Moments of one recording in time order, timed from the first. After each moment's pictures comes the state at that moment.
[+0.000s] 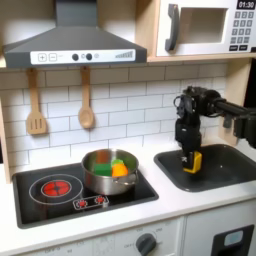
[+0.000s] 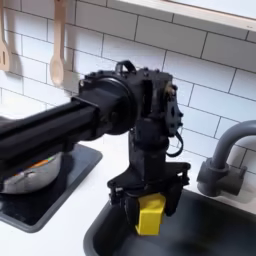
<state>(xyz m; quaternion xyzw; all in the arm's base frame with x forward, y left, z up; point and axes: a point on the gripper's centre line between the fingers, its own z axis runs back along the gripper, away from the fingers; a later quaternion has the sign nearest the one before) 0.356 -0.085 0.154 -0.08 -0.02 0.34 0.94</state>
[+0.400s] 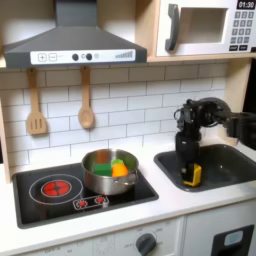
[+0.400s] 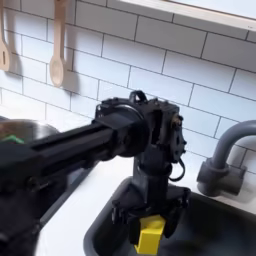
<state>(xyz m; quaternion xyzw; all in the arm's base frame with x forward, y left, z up) 0.359 -0.093 0.116 -0.05 0.01 0.33 0.94</state>
